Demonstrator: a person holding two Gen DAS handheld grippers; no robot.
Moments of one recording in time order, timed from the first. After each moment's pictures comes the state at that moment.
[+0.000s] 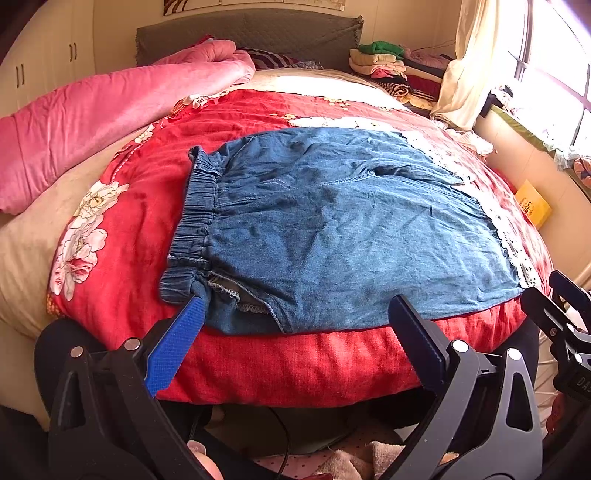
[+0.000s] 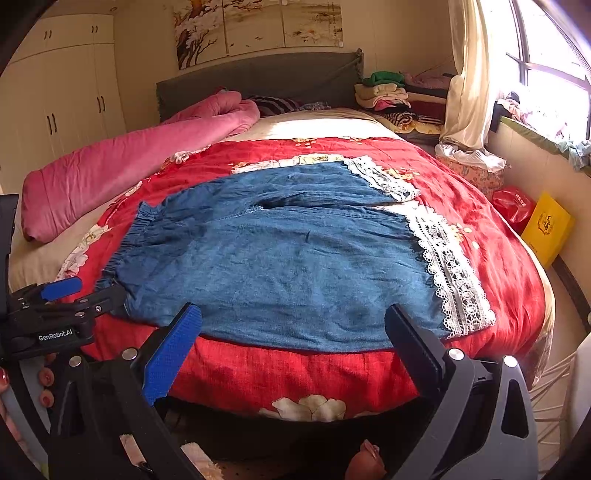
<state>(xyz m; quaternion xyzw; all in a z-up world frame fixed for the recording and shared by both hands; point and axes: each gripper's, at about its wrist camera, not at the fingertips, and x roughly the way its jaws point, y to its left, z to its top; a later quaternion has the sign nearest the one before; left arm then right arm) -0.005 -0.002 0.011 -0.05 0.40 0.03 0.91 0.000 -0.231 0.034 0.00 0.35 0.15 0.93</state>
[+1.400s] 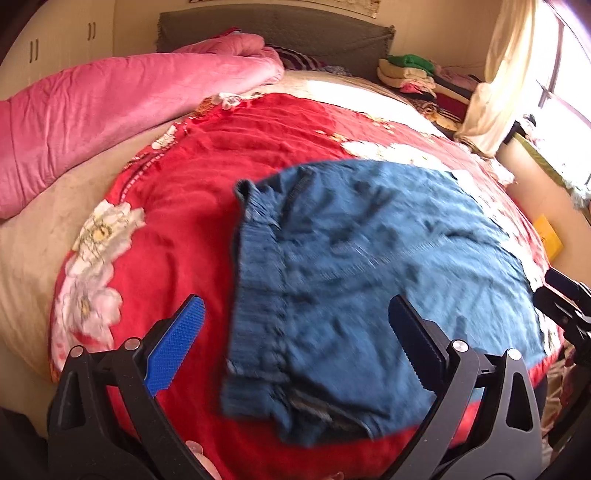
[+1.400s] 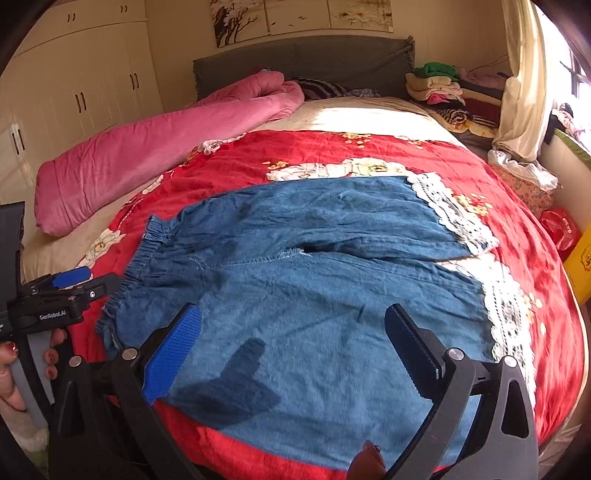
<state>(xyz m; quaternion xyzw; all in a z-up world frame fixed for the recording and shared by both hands) 0.080 0.091 0.012 -0.10 0.40 0.06 0.91 0.136 -0.168 0.040 -0.03 0.39 0.25 0.89</state>
